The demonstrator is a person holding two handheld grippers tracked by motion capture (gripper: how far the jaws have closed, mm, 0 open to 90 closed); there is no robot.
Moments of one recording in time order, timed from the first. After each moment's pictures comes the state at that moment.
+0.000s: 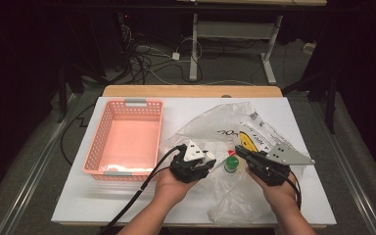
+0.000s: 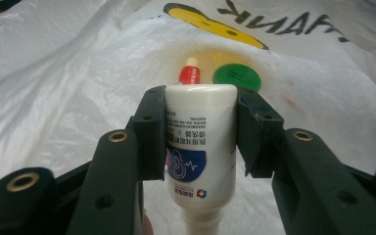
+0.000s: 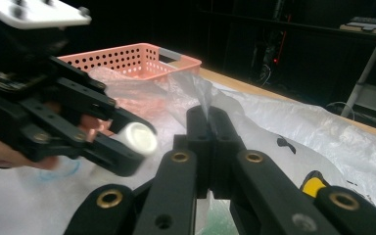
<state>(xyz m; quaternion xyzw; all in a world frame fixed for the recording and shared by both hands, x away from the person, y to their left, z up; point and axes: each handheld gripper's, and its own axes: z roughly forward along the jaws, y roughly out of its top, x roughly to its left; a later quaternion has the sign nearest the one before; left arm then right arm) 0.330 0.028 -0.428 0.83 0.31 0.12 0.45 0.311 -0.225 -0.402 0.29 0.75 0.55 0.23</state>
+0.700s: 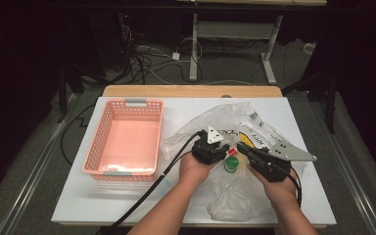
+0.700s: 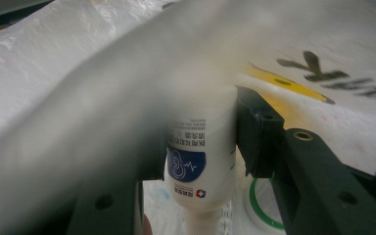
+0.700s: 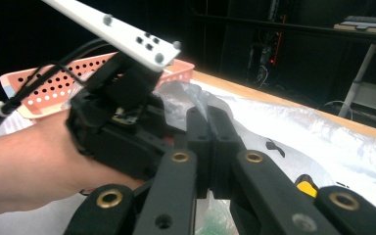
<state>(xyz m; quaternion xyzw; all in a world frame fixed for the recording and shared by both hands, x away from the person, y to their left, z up) 0.390 -0.025 -0.449 0.81 0.34 0.14 0.45 0.320 -0.230 -0.402 0.30 0.74 0.56 0.23</state>
